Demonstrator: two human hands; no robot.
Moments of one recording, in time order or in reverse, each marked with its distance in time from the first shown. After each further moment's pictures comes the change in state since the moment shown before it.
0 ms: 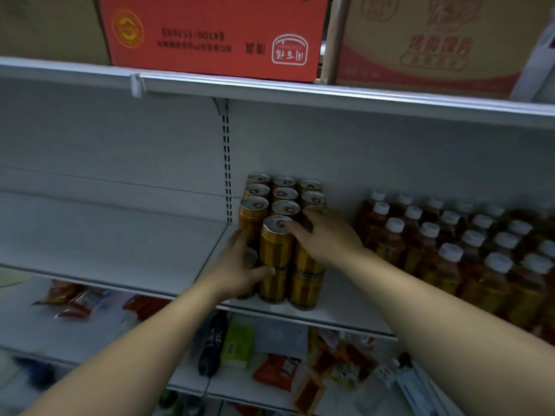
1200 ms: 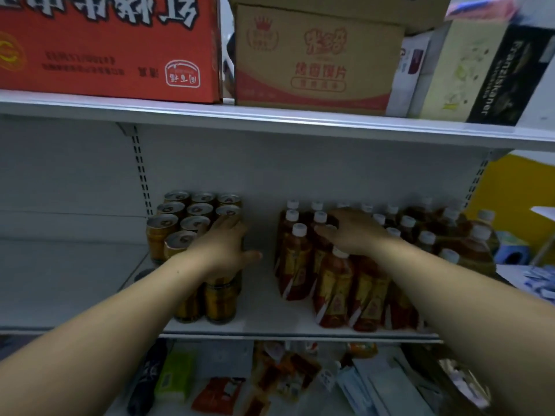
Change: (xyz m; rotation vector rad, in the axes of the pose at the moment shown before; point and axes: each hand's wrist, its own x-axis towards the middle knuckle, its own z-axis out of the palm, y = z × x) left_hand 0.033 0.166 0.055 0.657 -0.147 0.135; right_hand -0.055 0.184 -0.106 -0.061 -0.003 0.204
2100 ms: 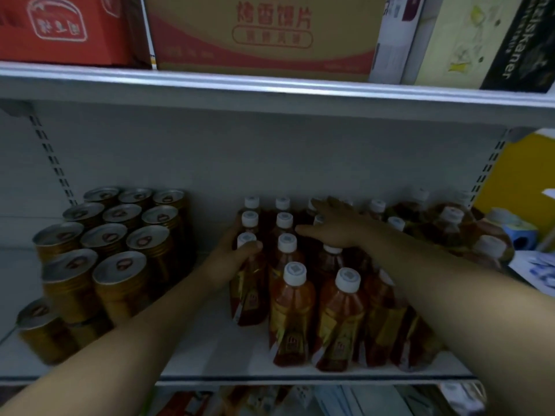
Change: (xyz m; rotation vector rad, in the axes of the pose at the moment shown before) left_hand 0.112 0.074 0.094 -1.290 0.031 0.073; right_hand 0.088 0.088 0.002 -0.052 -0.204 0.048
